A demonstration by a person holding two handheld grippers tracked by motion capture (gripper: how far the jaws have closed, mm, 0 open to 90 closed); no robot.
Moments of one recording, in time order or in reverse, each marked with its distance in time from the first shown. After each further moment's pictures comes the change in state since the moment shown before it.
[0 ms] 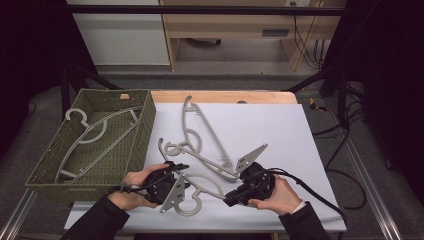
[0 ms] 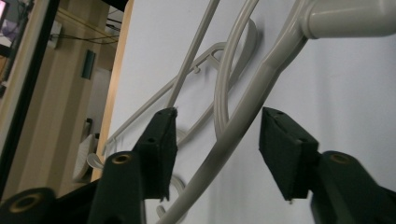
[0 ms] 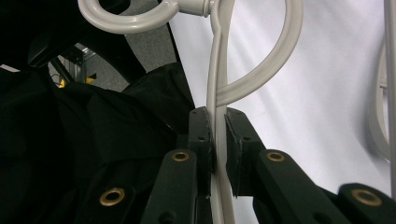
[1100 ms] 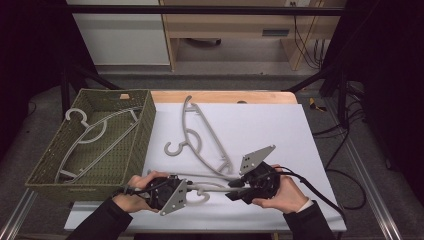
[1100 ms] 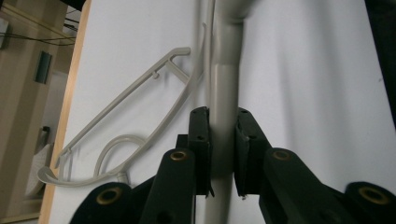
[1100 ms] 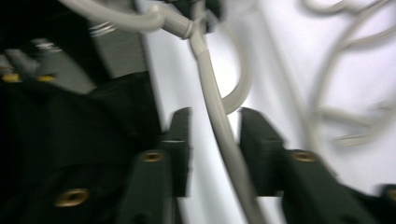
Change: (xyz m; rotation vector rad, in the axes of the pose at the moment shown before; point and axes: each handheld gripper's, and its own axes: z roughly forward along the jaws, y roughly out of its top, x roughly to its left) left arm -0.006 0.002 0.002 -0.023 -0.166 -0.080; right arm 0.004 -0.001 -0.013 -0.077 -0.160 -0.150
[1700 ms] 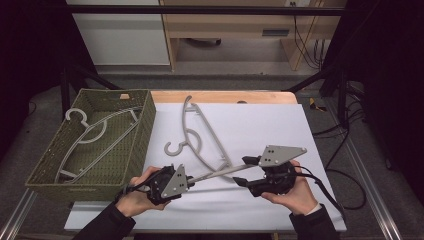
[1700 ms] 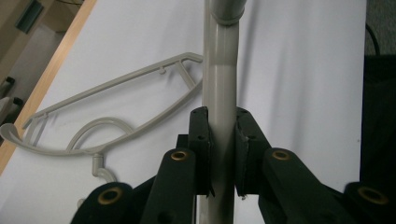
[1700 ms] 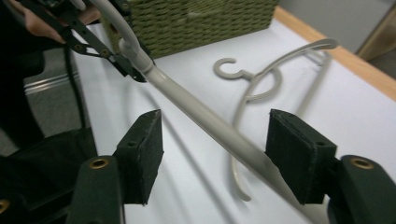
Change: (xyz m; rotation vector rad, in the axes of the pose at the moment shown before) left arm 0.013 0.008 -0.007 -0.035 -0.002 -0.308; right arm 0.001 -0.010 -0.034 -0.267 -0.270 0.002
